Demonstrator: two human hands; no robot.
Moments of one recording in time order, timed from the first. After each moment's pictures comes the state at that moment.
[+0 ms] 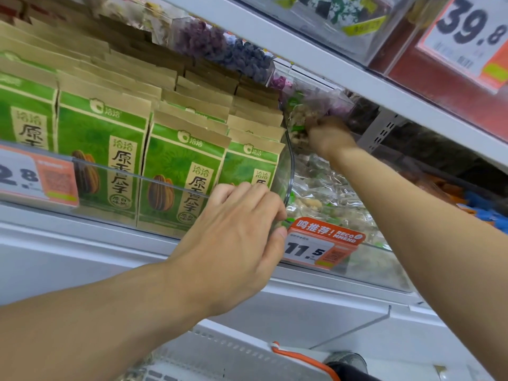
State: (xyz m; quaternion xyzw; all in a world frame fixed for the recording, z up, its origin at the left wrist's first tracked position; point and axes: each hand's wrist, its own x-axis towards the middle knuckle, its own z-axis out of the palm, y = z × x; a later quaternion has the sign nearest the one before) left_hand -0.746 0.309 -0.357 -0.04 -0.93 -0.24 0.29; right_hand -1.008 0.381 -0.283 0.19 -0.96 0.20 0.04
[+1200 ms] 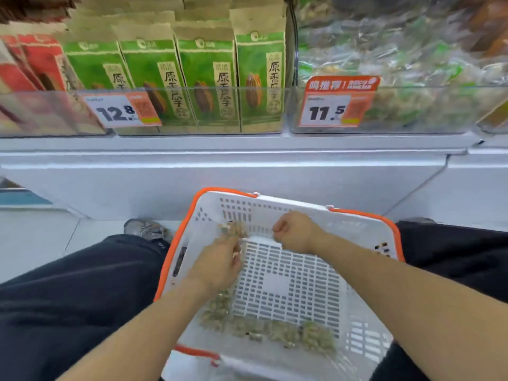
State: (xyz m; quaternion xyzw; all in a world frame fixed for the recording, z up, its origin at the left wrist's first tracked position) left_hand -0.578 0.315 -0.541 0.14 -0.95 -0.28 -0.11; right_hand -0.720 0.472 -0.499 0.21 -0.87 0.25 -0.37
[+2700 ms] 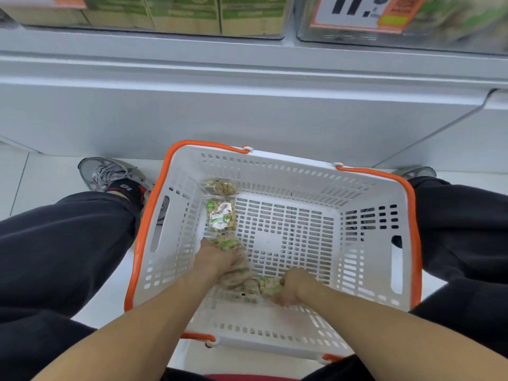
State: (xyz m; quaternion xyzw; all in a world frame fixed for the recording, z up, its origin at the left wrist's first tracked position) left_hand -0.538 0.374 -0.661 0.56 -0.63 -0.46 -0.27; right_hand -0.601 0.561 -0.655 0.10 -0.79 -0.07 -0.60
